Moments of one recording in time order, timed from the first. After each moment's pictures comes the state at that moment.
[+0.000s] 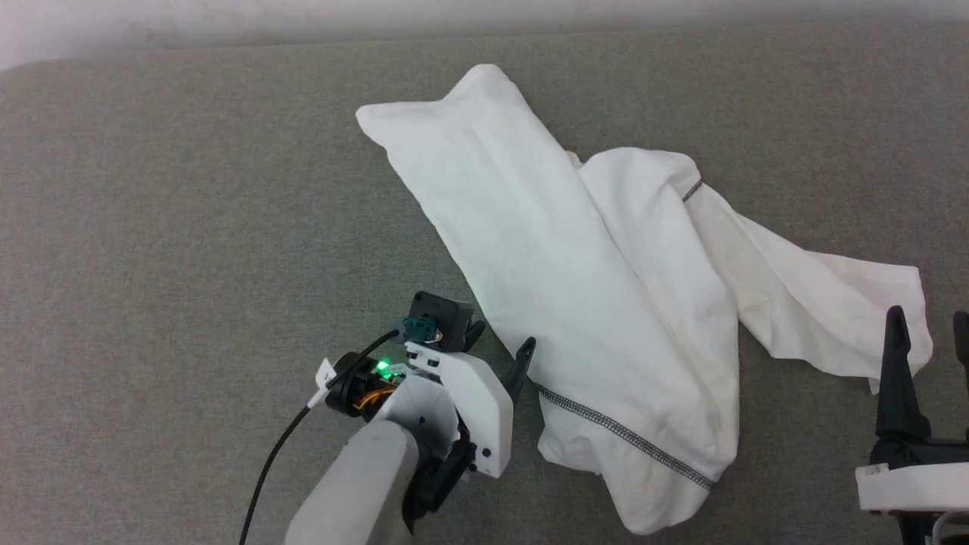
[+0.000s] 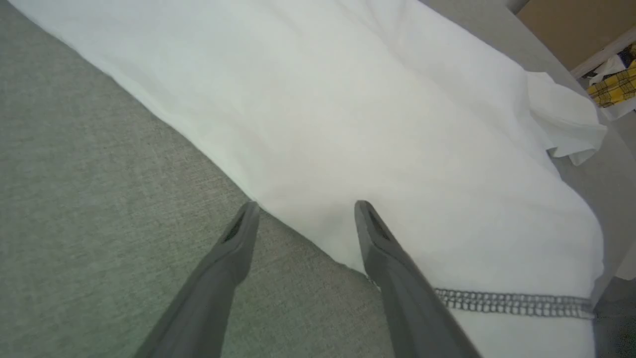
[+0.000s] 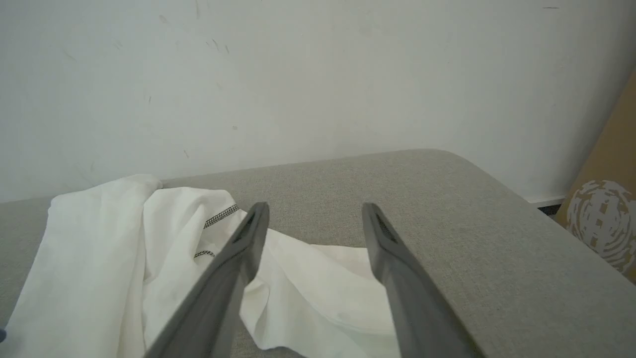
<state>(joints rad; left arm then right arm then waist) -0.35 0.05 -0.45 0.27 -0.34 -0.04 0.31 0.09 -0.05 -0.23 -0.14 0.21 0.13 -0.20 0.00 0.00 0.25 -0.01</state>
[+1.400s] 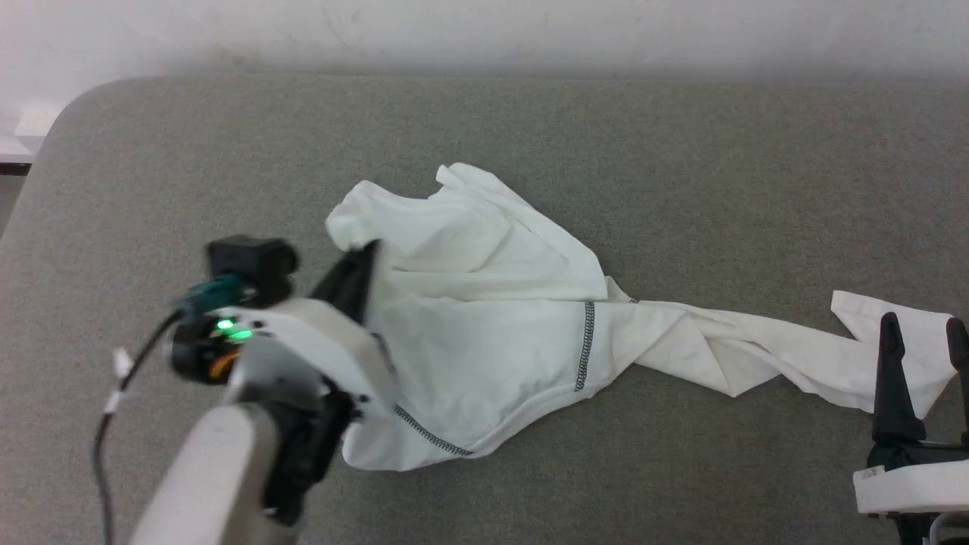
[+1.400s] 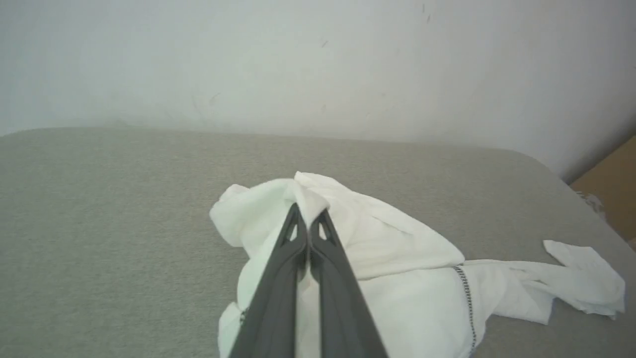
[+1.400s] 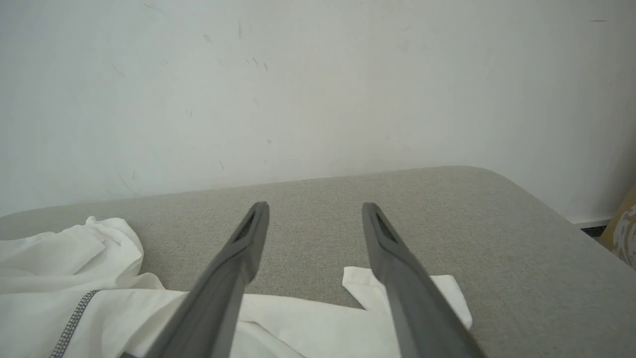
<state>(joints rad) -0.27 0.35 -0.30 -0.17 -0.53 0.19 0.33 0.09 -0.05 -0.23 -0.12 0.21 0.13 -0.18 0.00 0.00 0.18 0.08</state>
